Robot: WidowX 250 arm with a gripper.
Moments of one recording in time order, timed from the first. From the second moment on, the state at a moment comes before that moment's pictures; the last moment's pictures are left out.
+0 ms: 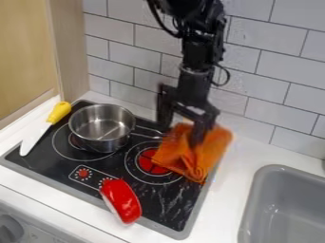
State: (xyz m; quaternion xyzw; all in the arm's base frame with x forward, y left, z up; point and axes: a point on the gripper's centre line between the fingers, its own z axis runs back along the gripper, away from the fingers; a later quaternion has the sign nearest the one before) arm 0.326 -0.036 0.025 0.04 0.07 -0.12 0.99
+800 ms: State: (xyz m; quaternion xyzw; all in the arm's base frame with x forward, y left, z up) arm 0.348 -0.046 0.079 -0.03 0.03 -0.13 0.99
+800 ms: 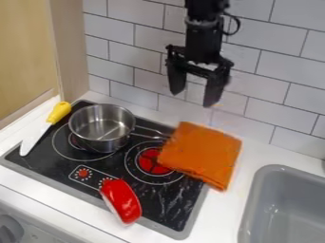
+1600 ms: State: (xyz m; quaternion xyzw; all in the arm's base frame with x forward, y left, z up) arm 0.307 0.042 0.093 0.02 0.14 -0.08 0.99
